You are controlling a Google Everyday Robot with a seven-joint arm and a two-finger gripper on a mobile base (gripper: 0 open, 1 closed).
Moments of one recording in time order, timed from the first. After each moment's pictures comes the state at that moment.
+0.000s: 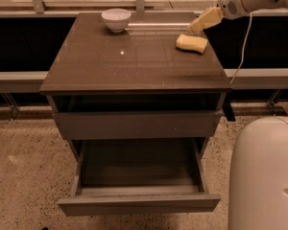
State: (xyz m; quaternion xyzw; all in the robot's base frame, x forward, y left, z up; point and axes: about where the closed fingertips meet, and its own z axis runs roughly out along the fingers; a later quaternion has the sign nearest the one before) arm 0.800 -0.208 0.970 -0.42 0.77 0.10 0.48
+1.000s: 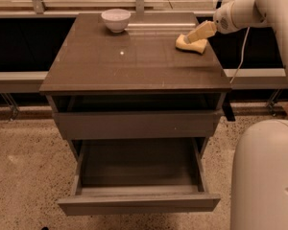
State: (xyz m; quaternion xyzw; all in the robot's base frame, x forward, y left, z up) arm 0.837 -0.224 0.917 -0.36 0.79 0.09 0.48
